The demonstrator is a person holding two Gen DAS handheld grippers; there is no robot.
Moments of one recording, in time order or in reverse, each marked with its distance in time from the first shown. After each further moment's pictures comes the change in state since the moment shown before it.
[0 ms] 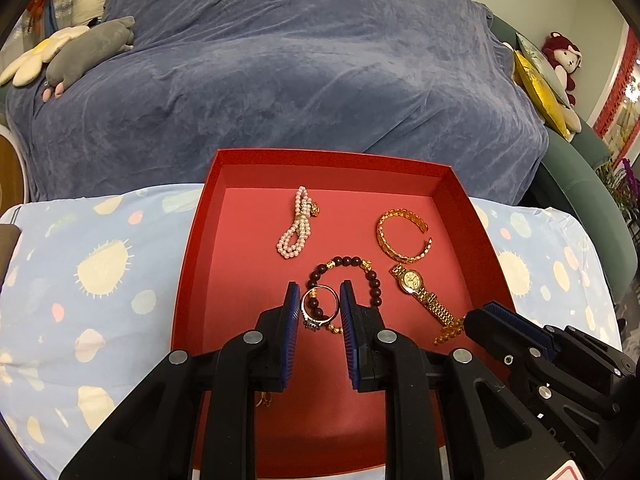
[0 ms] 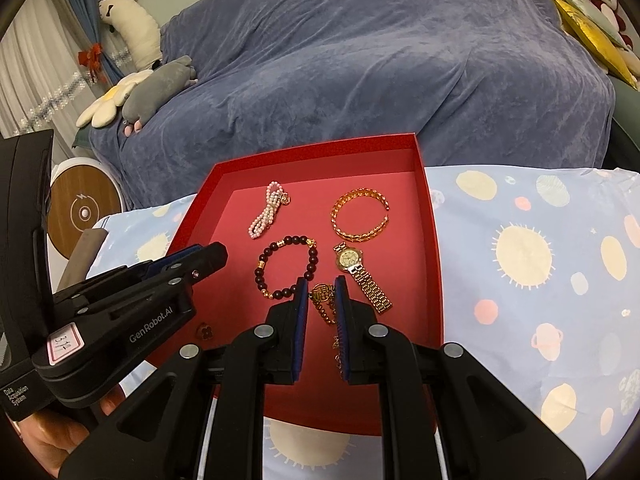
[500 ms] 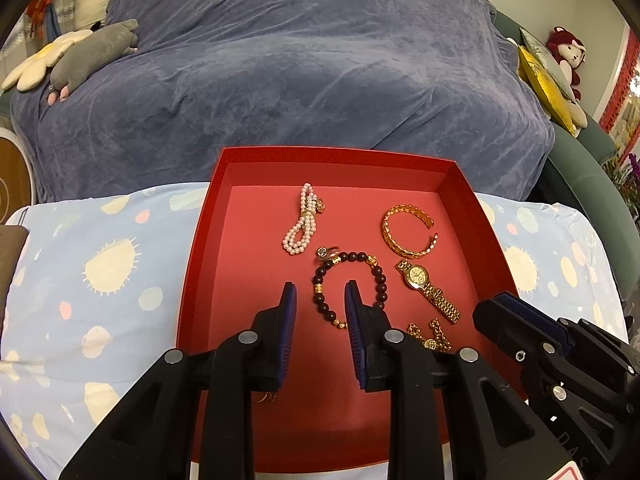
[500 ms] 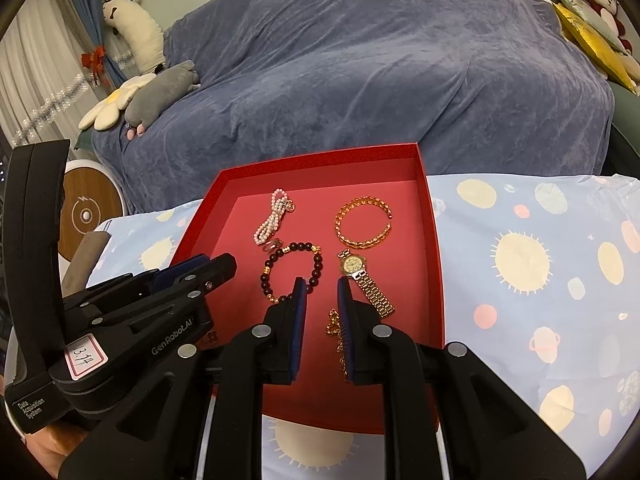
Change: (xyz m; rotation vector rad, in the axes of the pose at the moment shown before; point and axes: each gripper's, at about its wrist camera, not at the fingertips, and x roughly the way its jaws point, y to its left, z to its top) left arm -0.002 -0.002 -0.003 0.010 0.002 0.038; right arm -0.005 0.004 0.001 -0.009 -0.024 0.002
